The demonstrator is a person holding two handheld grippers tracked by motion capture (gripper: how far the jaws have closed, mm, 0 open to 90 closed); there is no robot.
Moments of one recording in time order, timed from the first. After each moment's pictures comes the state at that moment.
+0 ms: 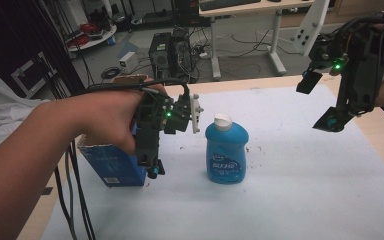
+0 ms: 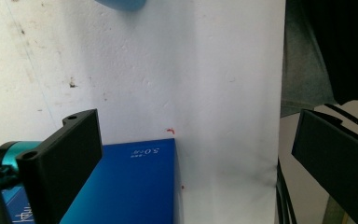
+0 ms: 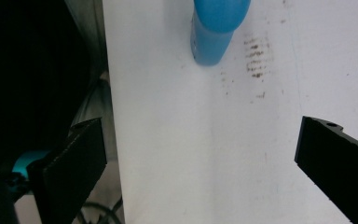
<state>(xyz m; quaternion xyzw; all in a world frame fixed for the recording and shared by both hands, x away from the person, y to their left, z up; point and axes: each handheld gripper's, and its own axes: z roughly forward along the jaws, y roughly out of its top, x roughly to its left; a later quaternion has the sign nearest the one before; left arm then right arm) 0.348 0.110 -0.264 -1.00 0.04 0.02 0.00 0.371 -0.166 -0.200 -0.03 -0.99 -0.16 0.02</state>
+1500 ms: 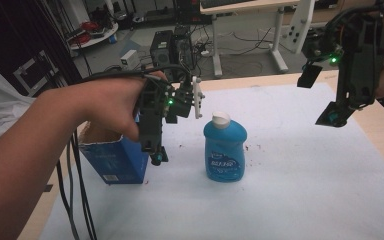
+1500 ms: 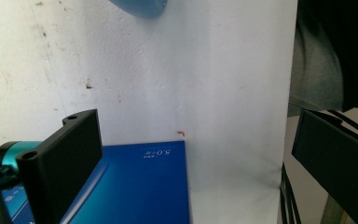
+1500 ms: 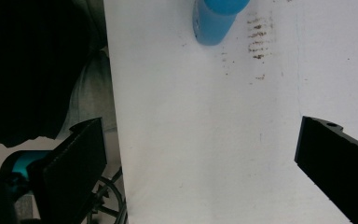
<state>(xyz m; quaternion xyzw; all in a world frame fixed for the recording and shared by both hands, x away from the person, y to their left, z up) 0.361 0.104 -0.255 -1.00 0.03 0.01 0.00 0.369 -0.157 -0.191 -0.02 -0.99 -0.11 0.02</state>
